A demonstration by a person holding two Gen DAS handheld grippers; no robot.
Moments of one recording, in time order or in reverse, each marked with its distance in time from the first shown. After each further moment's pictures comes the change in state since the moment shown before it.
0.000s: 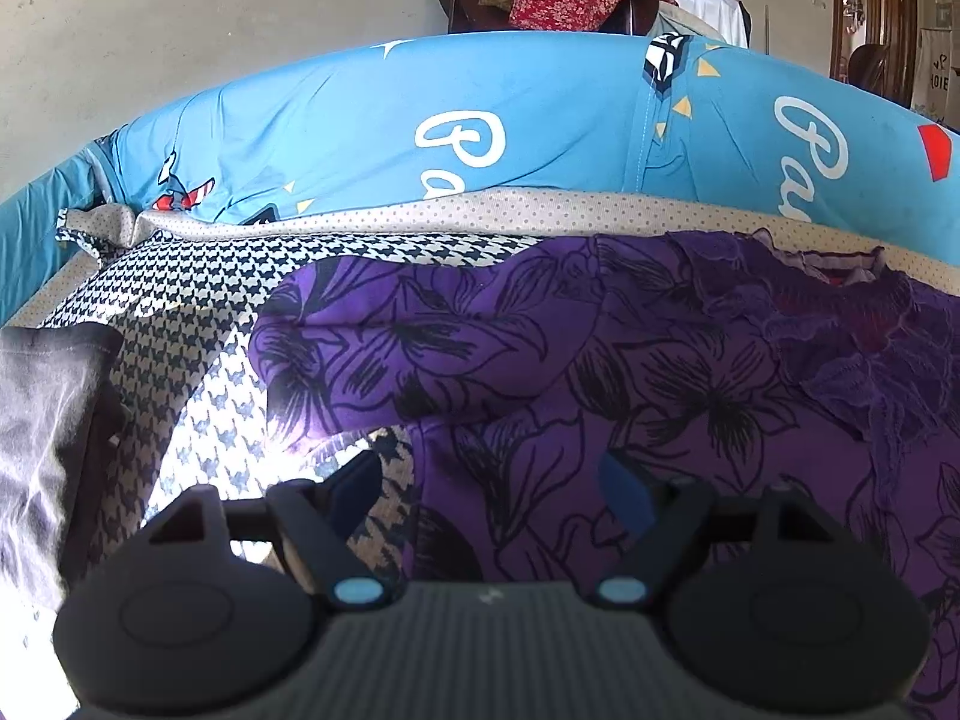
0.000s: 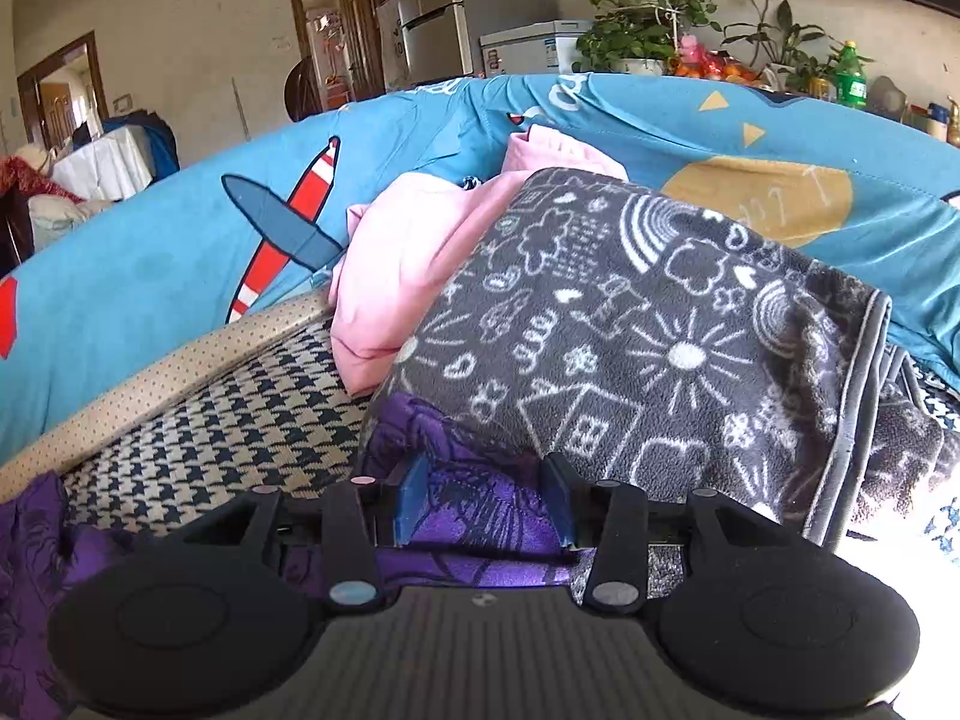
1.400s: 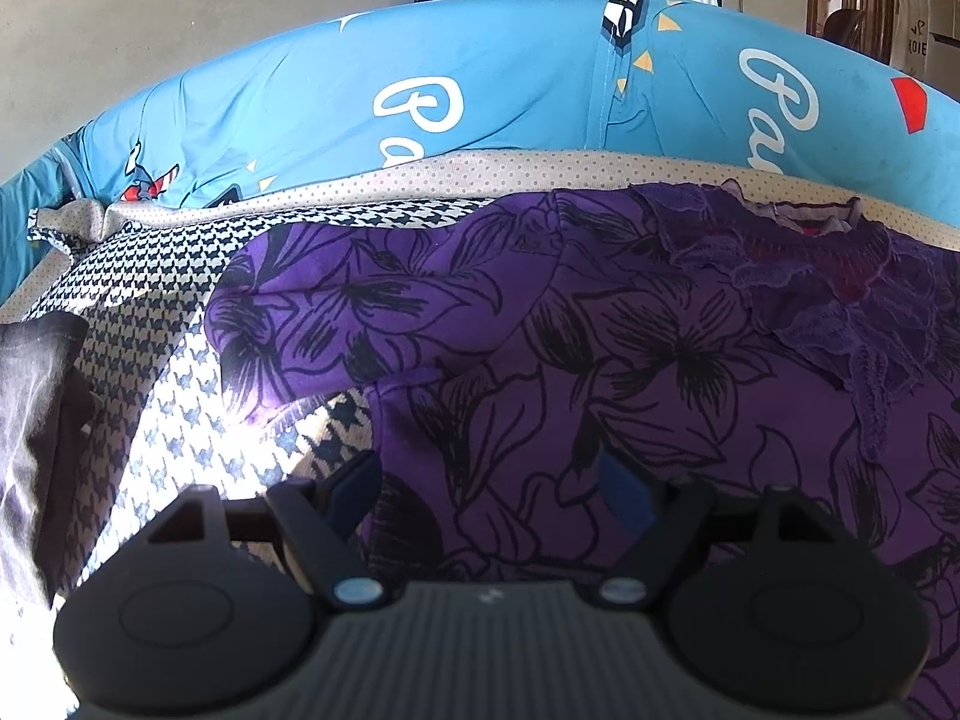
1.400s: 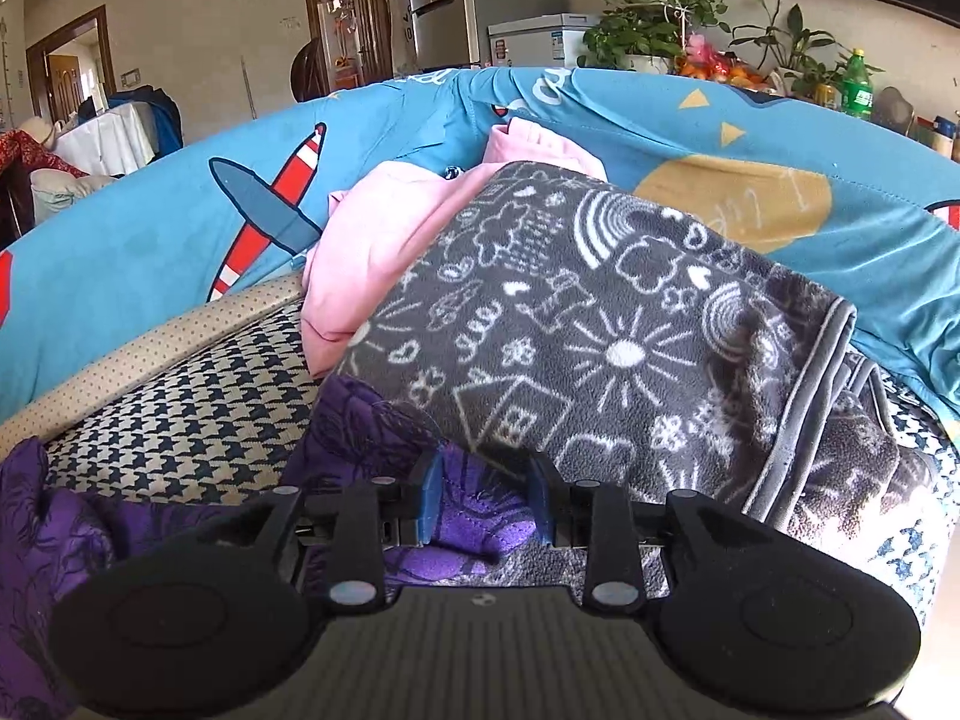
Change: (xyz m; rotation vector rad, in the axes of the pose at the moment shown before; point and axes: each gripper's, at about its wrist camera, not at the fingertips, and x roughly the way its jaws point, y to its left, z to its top) left arm 0.006 -0.012 -0.008 0.037 0.053 -0.038; right arm -0.009 -0.031 0.002 -0.013 0.029 0.011
